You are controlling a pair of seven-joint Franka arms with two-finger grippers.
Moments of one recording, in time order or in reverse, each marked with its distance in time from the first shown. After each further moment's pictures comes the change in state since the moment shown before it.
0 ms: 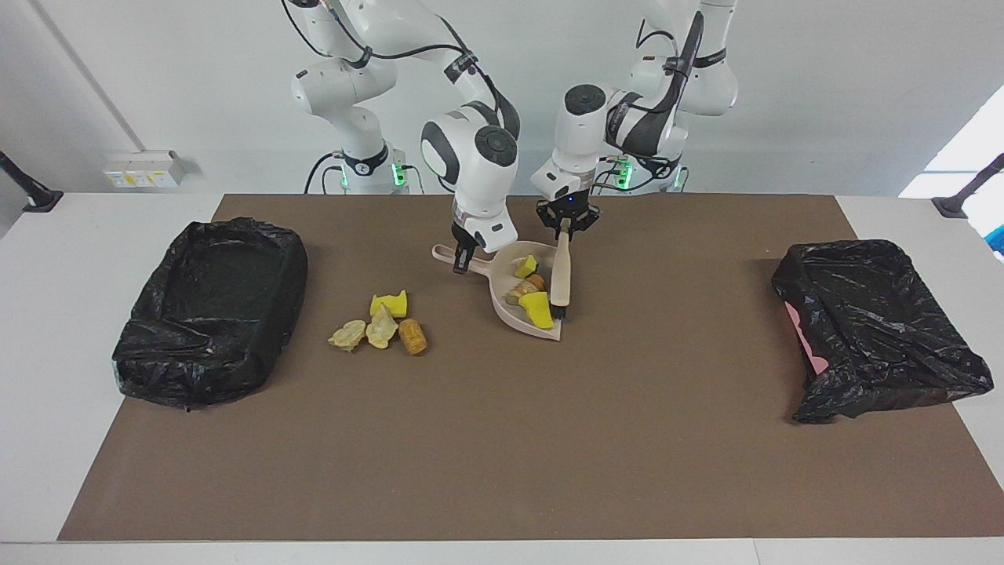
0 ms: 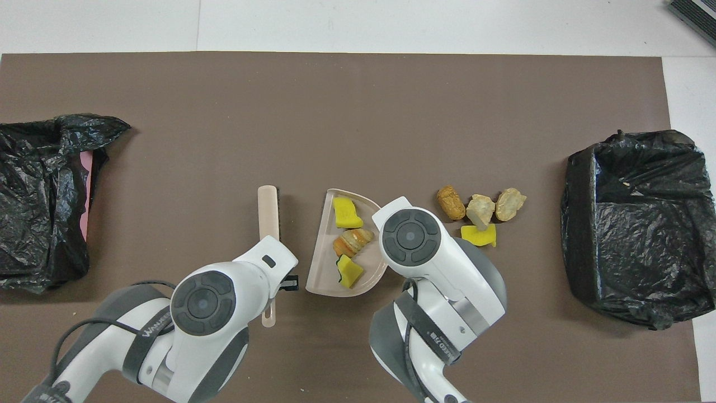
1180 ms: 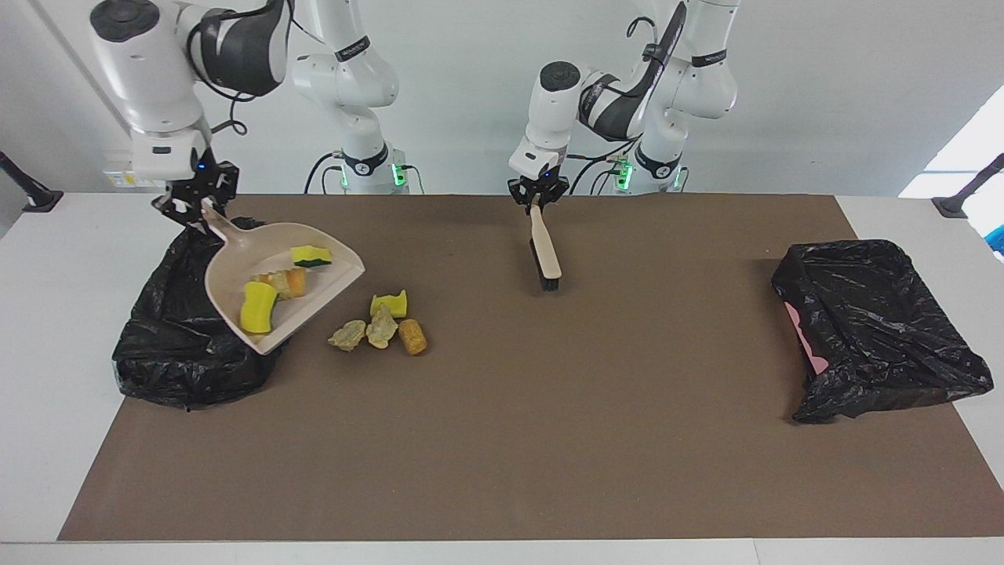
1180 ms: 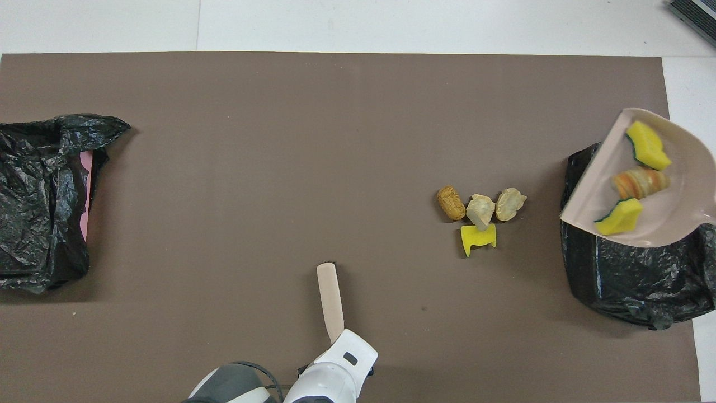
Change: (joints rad) left arm -0.427 -0.047 -0.031 -0.124 -0.133 0.096 -0.420; right arm -0.903 -0.304 -0.025 0.066 -0.127 -0.090 -0.638
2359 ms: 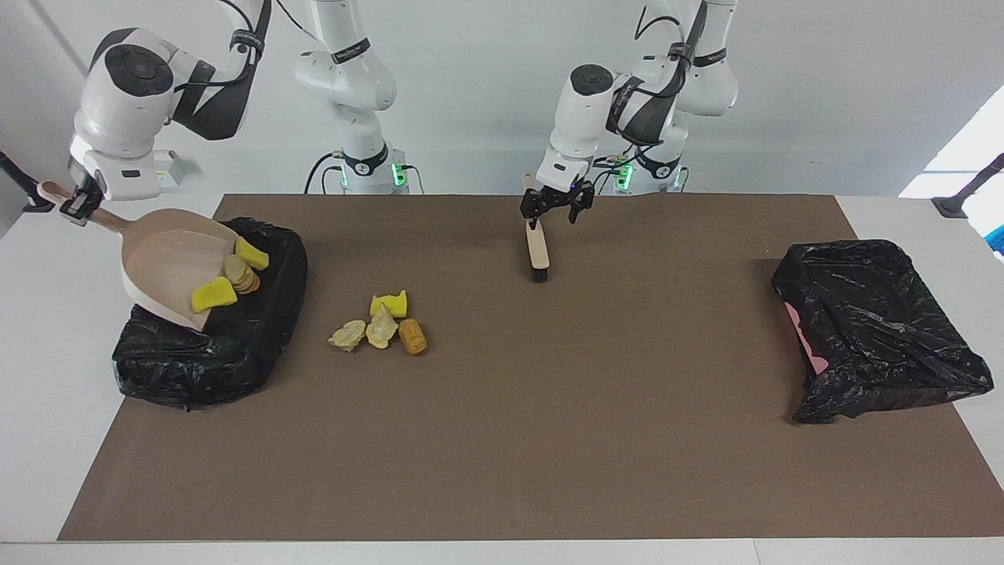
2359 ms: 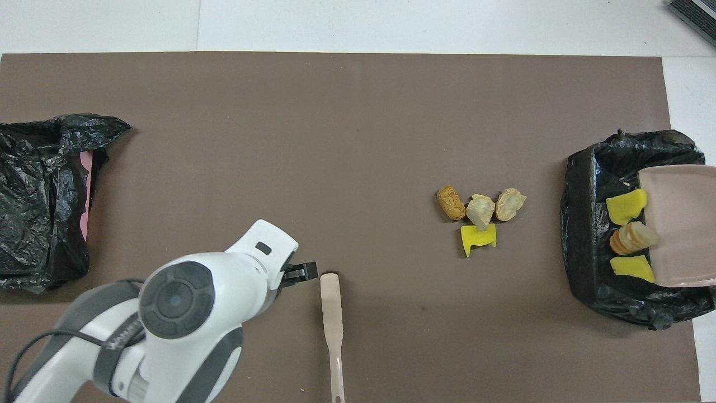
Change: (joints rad) left arm 0.432 -0.004 0.034 0.282 0.033 -0.251 0.364; right arm 0.042 0.024 0.029 -0.081 -0.617 0.149 -0.178
